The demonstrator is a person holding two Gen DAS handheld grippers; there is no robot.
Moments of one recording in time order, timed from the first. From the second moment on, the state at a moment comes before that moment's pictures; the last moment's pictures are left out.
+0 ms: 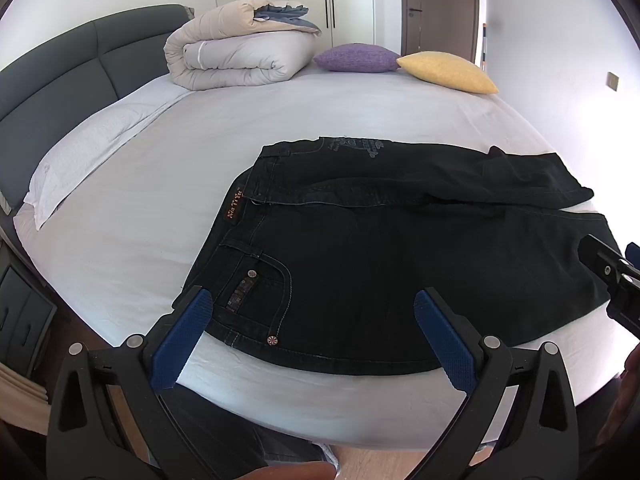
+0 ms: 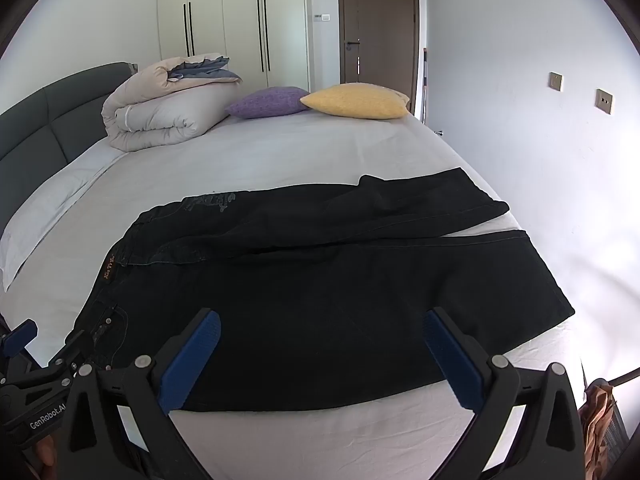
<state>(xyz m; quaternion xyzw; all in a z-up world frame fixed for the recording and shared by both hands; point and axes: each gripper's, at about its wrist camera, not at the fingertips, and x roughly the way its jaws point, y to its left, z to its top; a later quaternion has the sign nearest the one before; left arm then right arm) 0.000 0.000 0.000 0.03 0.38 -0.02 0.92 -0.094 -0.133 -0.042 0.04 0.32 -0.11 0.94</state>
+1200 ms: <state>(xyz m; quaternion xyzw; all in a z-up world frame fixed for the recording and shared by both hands) 0.003 -0.003 -0.007 0.03 0.39 -0.02 0.92 -0.093 -0.127 -0.048 0.04 0.33 -0.11 0.94</state>
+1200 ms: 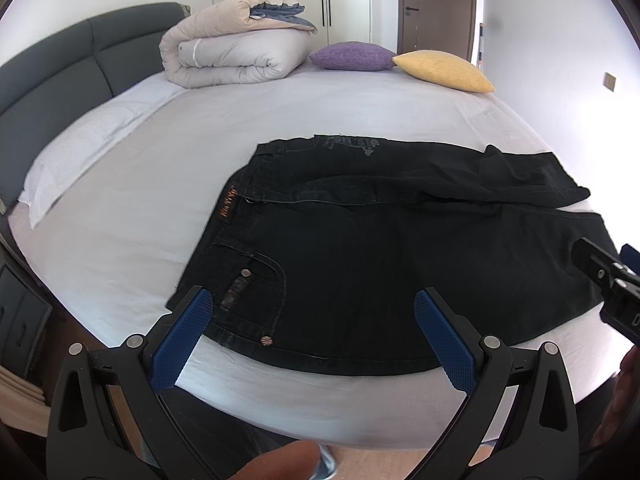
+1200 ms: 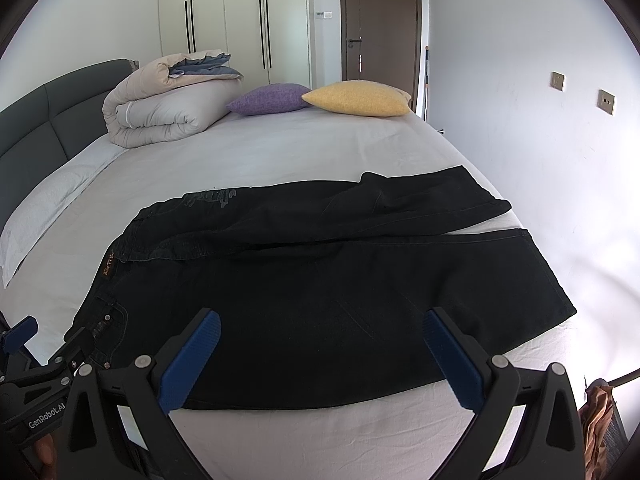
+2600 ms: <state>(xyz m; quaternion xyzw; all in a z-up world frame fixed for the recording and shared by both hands) 0.487 0.015 -0.127 0.20 0.55 -0.33 0.74 0.117 -0.176 -0.109 -0.04 0.40 0.21 0.89</state>
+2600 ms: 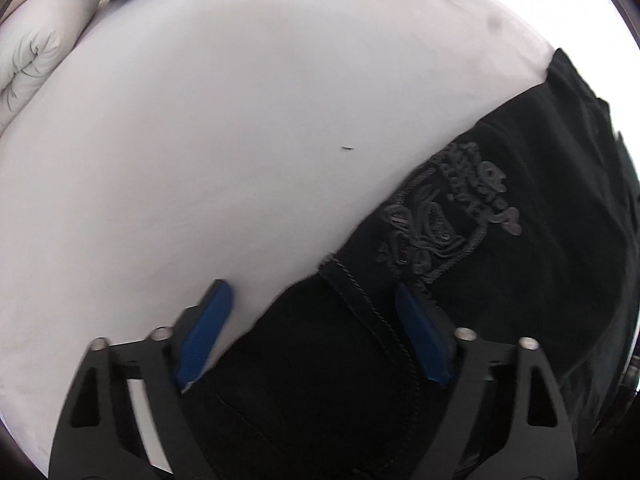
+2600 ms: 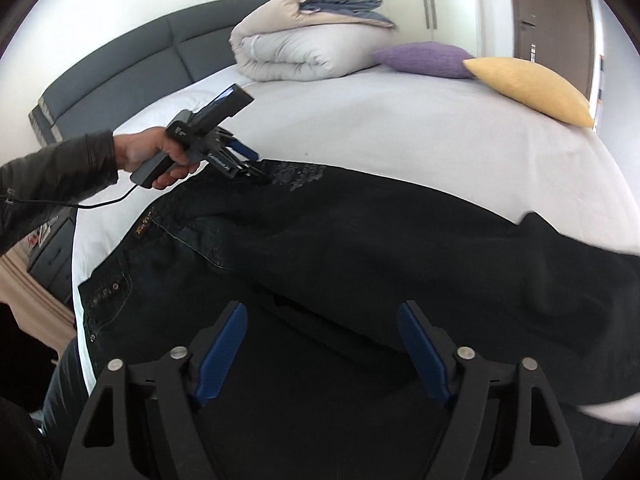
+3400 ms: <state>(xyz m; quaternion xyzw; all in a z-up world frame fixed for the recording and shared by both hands) 0.357 0.089 -0.048 0.22 0.33 -0.26 0.88 0.252 -0.043 -0.090 -0.29 0.39 0.24 0.84</state>
